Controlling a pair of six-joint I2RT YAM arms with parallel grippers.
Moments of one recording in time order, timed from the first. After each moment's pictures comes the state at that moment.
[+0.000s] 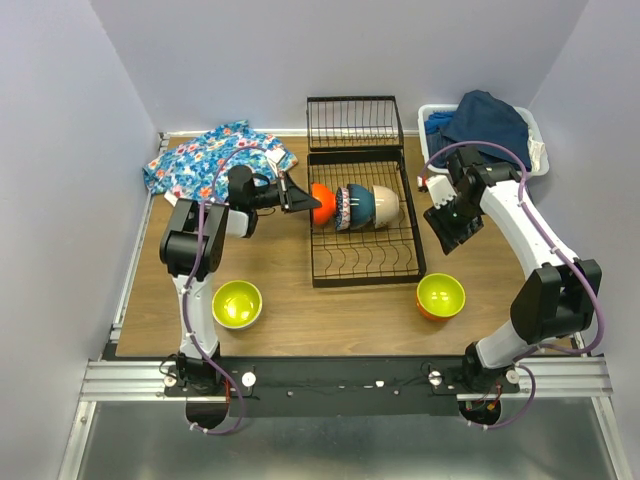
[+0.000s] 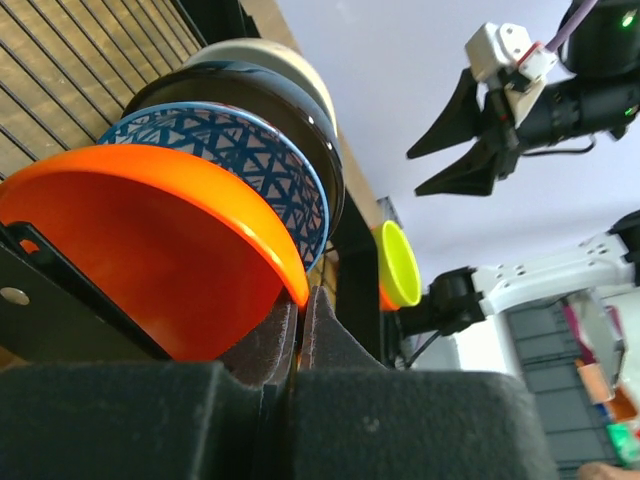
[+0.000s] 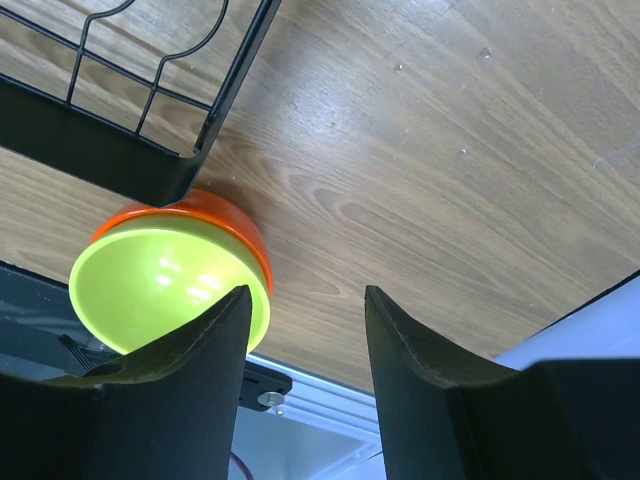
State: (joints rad) left arm -0.18 2.13 1.10 1.06 1.16 -1.08; right arm 0.18 1.57 1.40 -1.22 -0.04 -0.44
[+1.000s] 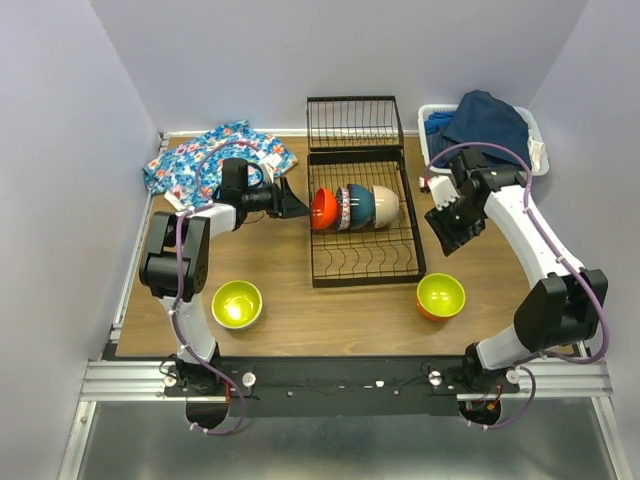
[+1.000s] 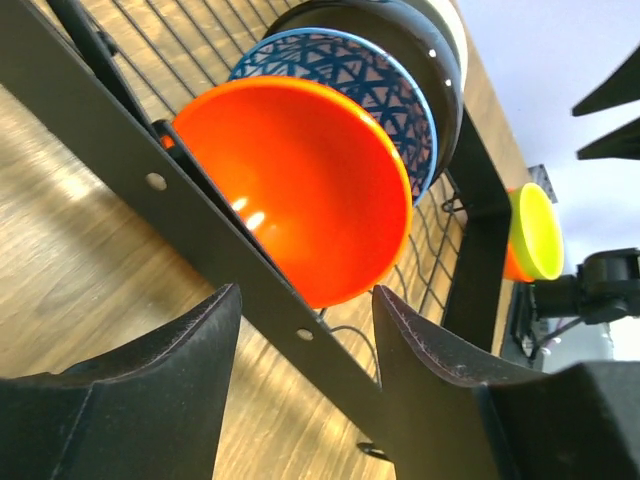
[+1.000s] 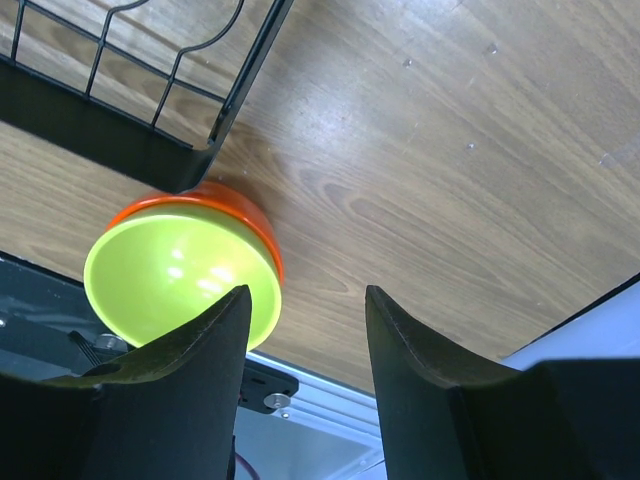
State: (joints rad) left arm -0.16 1.90 1.09 0.29 1.01 -0.38; right arm 0.18 1.52 1.39 -1.22 -0.07 -0.44
